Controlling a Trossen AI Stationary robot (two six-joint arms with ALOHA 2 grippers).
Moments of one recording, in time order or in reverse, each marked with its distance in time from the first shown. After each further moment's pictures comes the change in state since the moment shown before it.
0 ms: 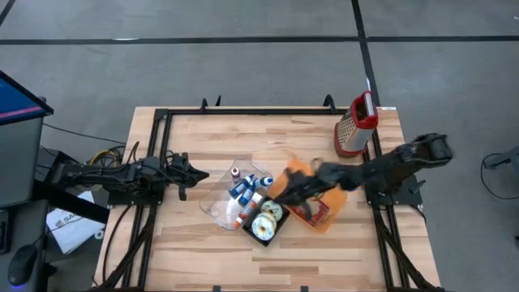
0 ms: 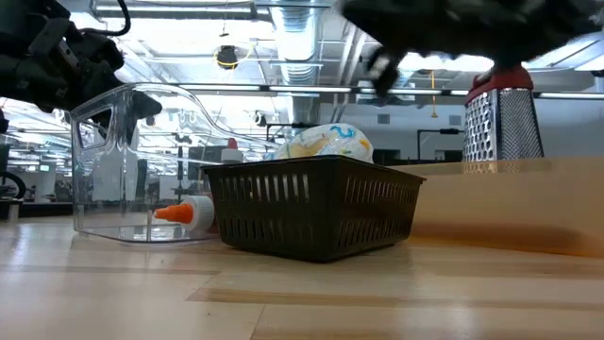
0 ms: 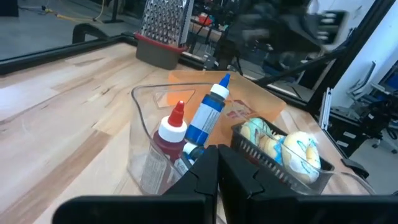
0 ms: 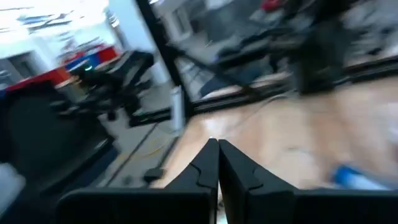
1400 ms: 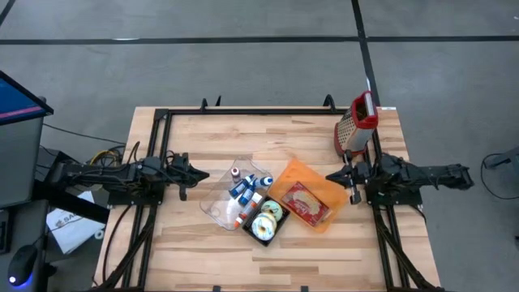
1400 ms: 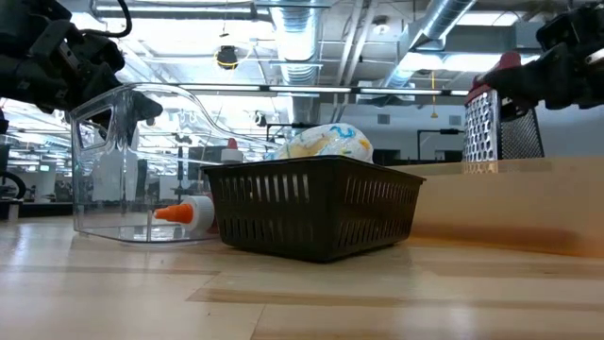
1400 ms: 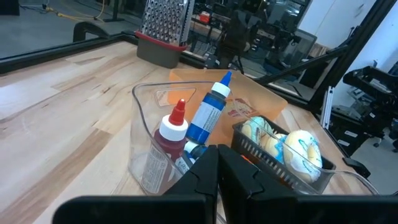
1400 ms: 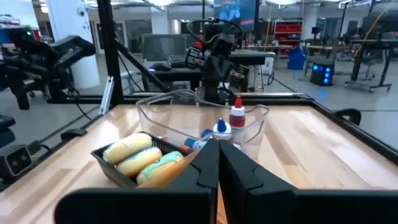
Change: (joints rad) left arm 0.000 0.018 0.000 0.006 -0.001 0.000; right arm -0.101 -1.487 -0.614 -0.791 0.206 -0.367
